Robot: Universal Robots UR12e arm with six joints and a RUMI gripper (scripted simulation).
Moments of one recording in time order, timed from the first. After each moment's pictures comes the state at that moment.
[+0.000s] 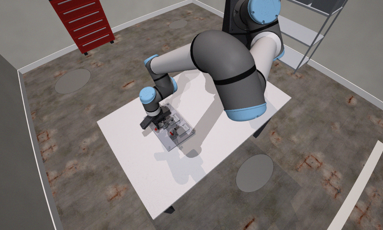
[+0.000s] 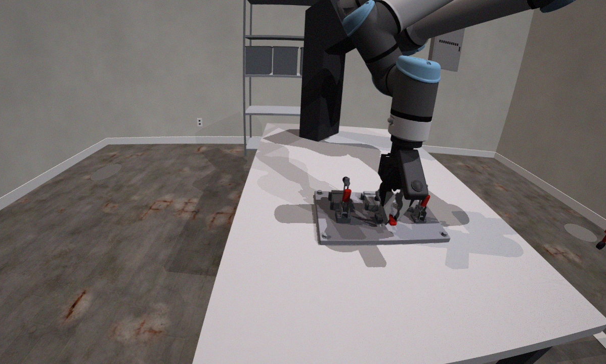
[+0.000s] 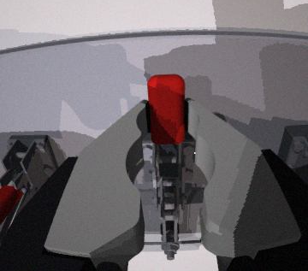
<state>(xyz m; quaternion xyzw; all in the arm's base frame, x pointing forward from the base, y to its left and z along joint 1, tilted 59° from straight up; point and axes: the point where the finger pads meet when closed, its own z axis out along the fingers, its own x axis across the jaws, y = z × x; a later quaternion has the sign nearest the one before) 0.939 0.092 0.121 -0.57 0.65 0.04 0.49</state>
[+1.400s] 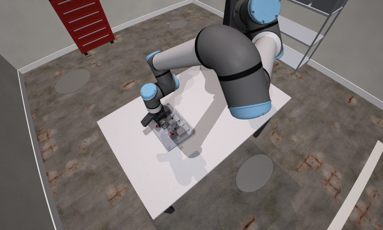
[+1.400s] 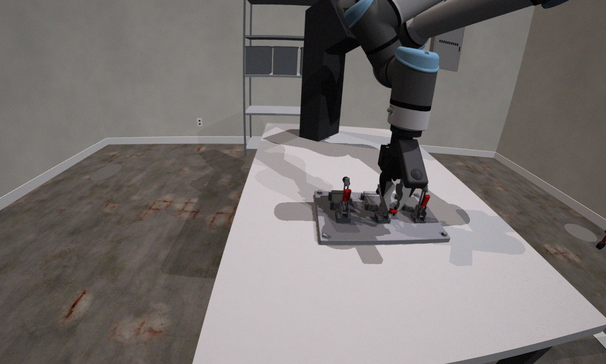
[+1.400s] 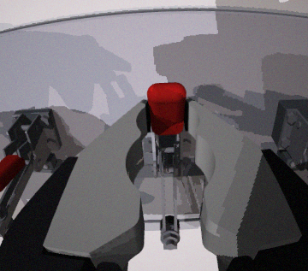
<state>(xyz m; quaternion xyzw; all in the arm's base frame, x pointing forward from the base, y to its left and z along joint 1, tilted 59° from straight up) 0.917 0.084 0.124 -0.57 0.65 0.04 0.49</state>
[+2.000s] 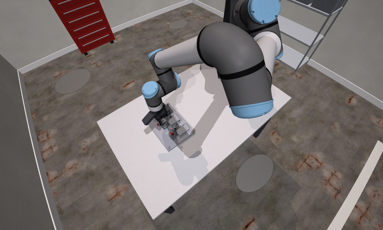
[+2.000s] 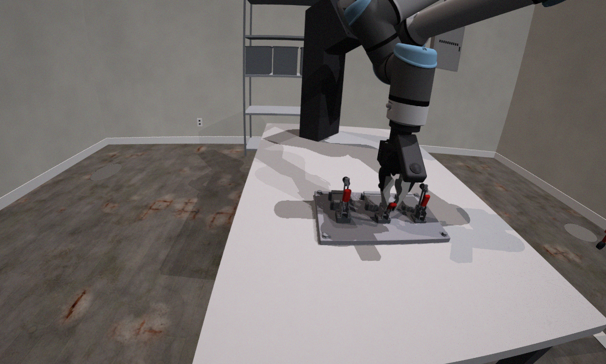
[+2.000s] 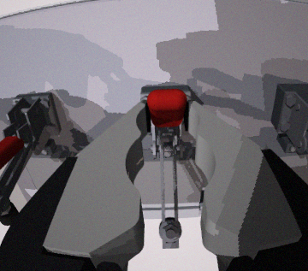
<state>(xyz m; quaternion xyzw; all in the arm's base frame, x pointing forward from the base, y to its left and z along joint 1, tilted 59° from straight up) 0.904 0.083 0.122 -0.57 0.65 0.04 0.49</state>
